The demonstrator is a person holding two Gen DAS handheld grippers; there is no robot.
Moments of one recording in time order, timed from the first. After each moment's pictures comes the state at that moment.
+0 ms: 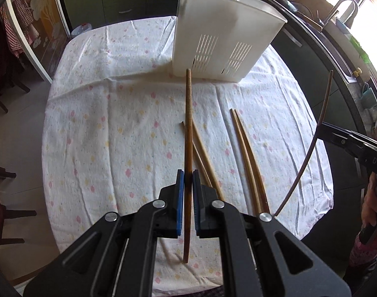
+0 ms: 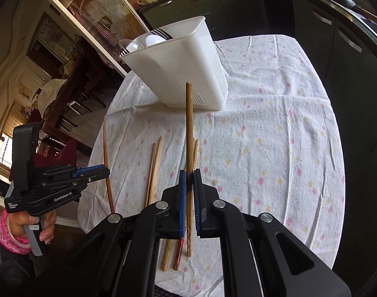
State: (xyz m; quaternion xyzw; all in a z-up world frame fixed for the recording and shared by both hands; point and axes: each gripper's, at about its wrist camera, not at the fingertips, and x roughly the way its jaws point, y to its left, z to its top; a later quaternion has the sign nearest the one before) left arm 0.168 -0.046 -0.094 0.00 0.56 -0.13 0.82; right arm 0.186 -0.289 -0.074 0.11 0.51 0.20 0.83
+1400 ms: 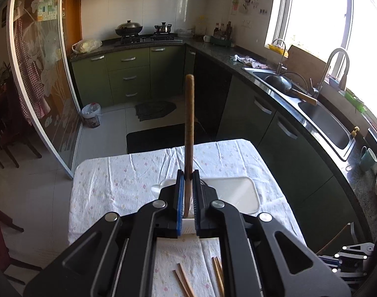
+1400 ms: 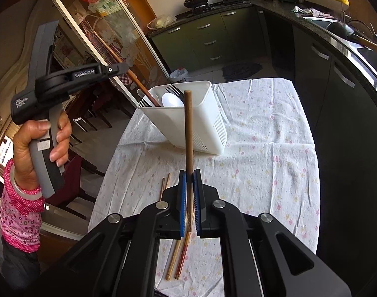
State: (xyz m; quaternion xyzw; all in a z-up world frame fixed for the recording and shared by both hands) left arm 0.291 -0.098 0.044 0.01 0.37 -0.10 0.92; right arm 0.179 -0.329 0.006 0.11 0.44 0.21 0.87
